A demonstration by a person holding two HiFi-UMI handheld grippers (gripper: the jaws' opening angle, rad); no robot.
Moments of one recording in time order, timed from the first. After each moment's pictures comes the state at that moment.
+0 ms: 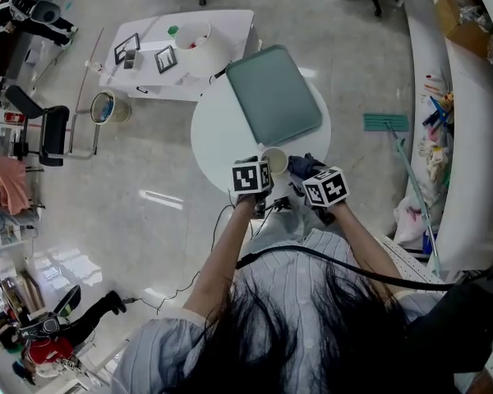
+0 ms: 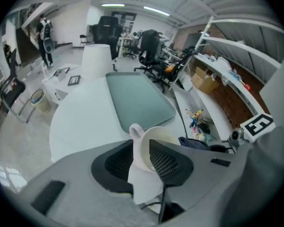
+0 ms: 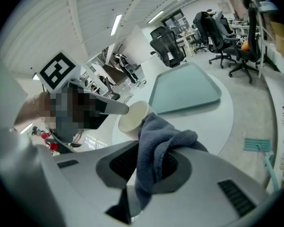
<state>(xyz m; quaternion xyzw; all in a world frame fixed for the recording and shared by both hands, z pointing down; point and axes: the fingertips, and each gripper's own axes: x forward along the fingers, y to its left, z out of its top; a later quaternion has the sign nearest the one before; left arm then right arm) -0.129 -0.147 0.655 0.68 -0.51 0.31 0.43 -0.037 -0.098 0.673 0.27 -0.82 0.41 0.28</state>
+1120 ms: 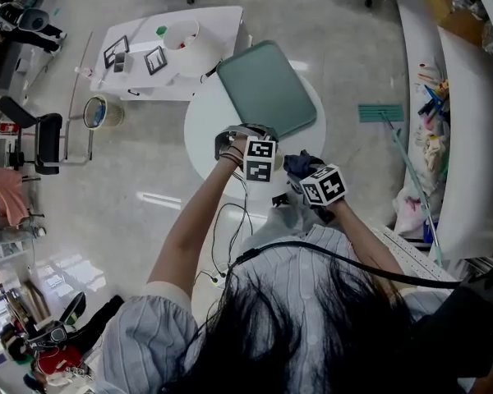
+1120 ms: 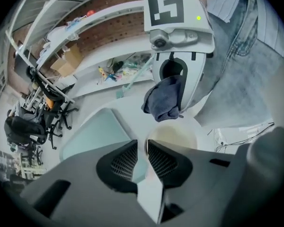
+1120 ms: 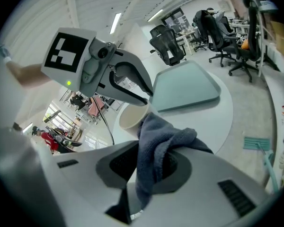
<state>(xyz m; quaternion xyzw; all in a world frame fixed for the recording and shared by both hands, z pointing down) -0.061 -0.163 0.681 0.77 0.09 0.61 -0.15 -0.037 -0.093 0.674 0.27 -0.82 0.41 0.29</state>
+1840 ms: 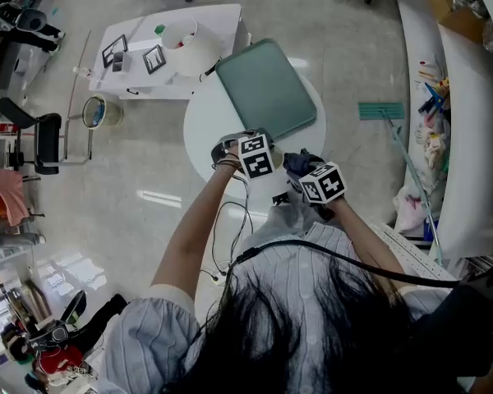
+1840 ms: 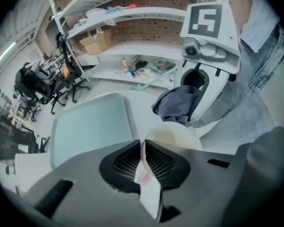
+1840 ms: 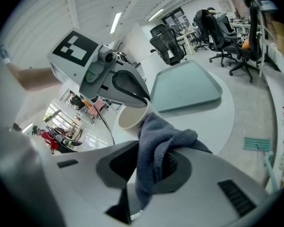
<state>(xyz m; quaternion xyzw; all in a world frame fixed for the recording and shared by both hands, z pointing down) -0.070 -0.164 0.692 0.80 -0.02 0.59 0.01 -0.037 -0.096 0.678 0.27 -0.82 0.41 0.29</state>
